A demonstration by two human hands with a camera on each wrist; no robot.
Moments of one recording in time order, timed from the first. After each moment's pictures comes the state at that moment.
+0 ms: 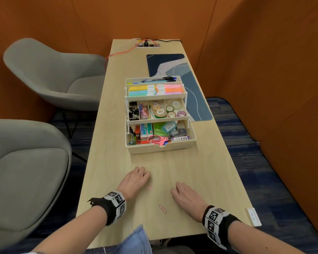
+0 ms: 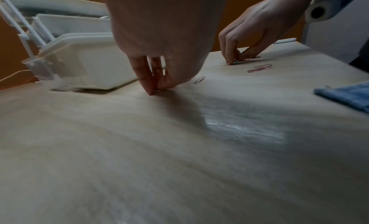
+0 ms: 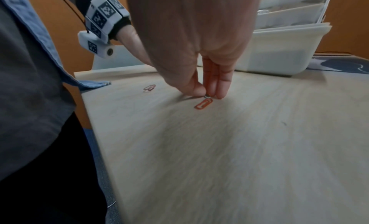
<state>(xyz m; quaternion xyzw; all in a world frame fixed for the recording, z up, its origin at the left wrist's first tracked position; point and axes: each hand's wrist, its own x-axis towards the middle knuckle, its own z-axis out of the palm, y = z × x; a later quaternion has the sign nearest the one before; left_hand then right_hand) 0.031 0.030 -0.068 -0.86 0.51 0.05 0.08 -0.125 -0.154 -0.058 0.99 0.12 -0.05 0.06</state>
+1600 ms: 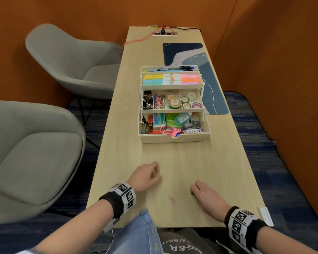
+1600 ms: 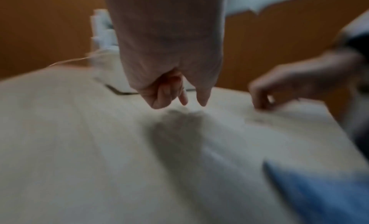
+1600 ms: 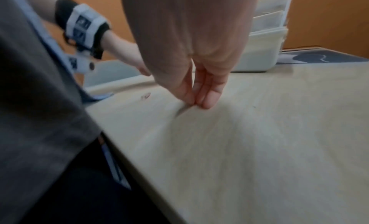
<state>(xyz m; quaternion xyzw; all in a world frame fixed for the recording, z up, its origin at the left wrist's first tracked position) 0.015 0.040 -0.057 -0.88 0.33 0.26 -0.23 -0.149 -0.173 -0.059 0.98 0.04 -0.17 -0.13</state>
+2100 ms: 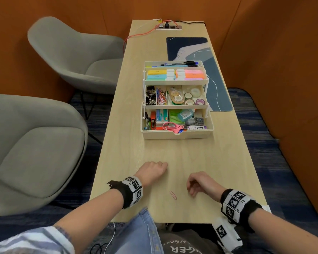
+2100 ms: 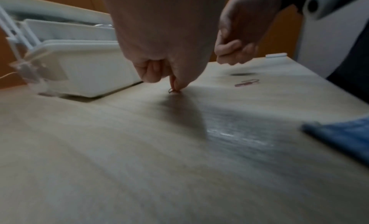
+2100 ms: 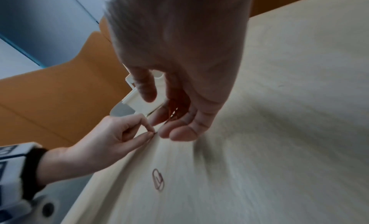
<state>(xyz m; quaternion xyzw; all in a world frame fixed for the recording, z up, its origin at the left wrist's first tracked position) 0.009 0.018 -0.048 -0.85 0.49 0.18 0.09 -0.104 -0.163 -0.031 0.69 -0.29 -0.25 -0.62</state>
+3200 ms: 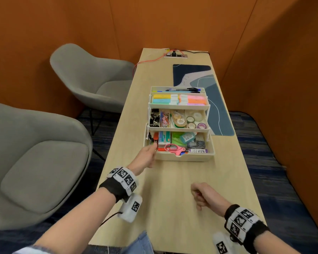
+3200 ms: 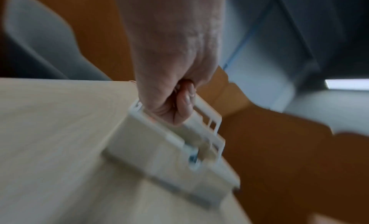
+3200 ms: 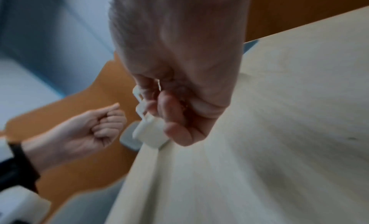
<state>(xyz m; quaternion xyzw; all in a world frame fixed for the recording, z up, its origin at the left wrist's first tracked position) 0.078 0.004 0.027 -0.75 0.06 0.32 -0.57 -0.081 -0.181 0.002 0.68 -0.26 -0.23 -0.65</state>
